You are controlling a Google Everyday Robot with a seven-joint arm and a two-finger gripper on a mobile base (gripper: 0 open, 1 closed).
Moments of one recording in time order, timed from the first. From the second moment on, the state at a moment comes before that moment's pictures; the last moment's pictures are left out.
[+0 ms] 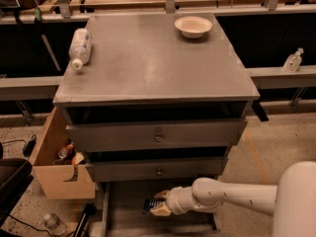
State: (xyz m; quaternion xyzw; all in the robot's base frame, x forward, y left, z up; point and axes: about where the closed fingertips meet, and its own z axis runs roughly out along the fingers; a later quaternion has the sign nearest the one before) arm 0.484 0.001 0.314 -0.51 0.76 0.28 0.29
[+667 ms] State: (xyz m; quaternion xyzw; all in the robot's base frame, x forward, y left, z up) arm 0.483 0.003 0.313 -0.52 0.76 0.28 0.29
